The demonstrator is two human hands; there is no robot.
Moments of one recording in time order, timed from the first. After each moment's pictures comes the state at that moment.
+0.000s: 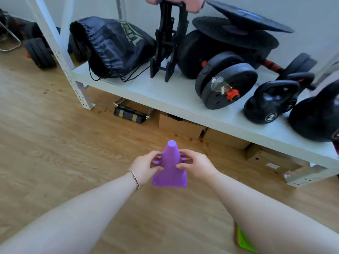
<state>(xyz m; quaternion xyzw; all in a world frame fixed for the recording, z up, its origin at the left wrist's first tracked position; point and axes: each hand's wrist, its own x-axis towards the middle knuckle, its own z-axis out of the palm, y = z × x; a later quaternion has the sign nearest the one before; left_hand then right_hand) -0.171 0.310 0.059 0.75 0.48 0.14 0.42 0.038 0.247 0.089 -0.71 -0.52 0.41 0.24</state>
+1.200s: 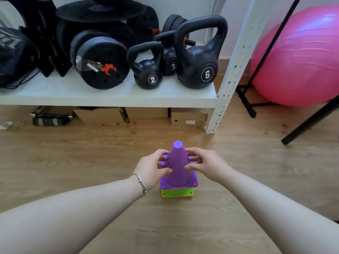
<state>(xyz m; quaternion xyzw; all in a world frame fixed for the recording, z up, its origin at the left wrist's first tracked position) 0.092 0.068 0.106 0.82 0.39 0.06 0.42 0.281 -0.048 0.096 -0.75 -0.46 0.37 0.31</state>
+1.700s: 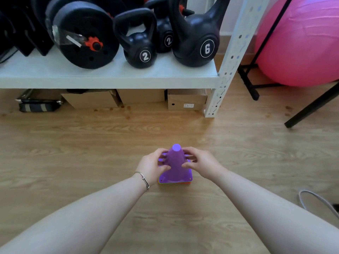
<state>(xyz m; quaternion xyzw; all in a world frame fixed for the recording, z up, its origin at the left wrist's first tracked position) 0.098 0.056 0.026 0.81 0.40 0.02 0.43 0.275 -0.059 0.016 -0.75 -0.42 0.41 0.30</state>
